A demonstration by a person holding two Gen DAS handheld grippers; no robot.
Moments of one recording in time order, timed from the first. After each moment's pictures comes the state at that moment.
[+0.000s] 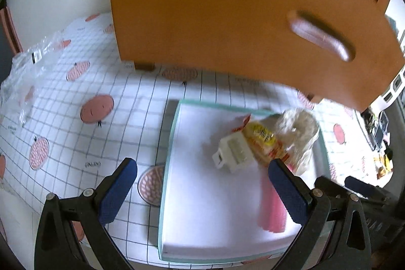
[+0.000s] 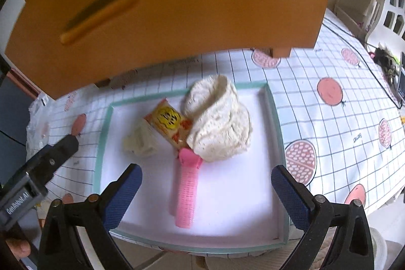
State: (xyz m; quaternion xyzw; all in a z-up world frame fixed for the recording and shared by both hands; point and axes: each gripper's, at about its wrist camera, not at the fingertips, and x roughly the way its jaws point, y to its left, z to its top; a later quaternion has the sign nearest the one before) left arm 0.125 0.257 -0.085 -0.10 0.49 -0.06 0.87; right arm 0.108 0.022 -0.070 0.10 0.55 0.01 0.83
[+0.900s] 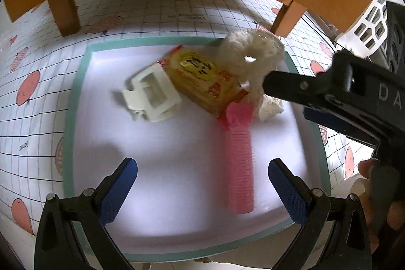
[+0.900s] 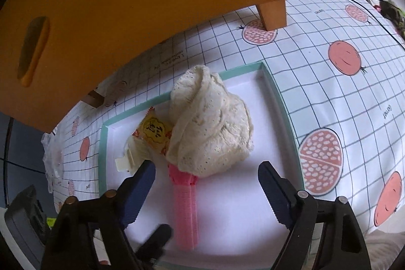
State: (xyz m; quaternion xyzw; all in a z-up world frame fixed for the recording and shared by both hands) left arm 0.116 0.164 -0.136 -0.05 0.56 -0.17 0.81; right arm 0.136 -0.004 -0.106 0.21 0.55 0.02 0.81
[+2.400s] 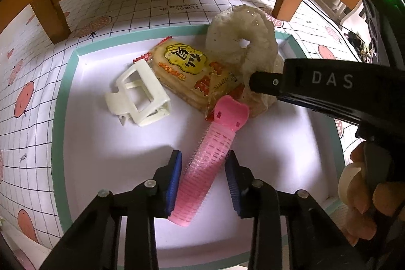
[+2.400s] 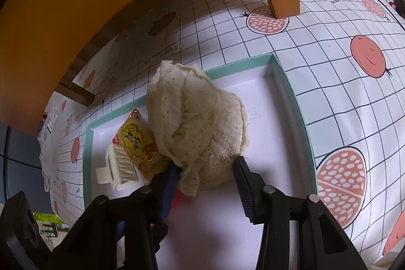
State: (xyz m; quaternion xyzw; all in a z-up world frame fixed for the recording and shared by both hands) left arm 0.123 0.139 -0.148 -0.01 0.57 -0.16 0.81; right arm 0.160 -0.012 -0.147 0.22 0.56 0.04 0.80
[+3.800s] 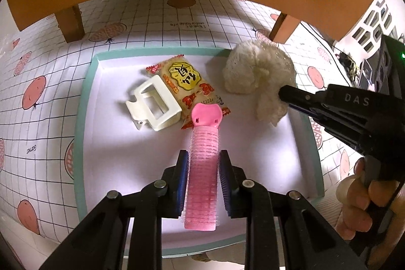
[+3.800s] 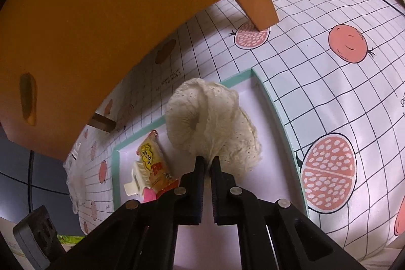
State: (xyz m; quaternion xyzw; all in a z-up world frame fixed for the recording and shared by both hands) left arm 0.115 0.164 -0.116 -0.06 0.55 -0.16 0.82; right arm 0.132 -0.038 -0.124 0.31 0.50 0.04 0.81
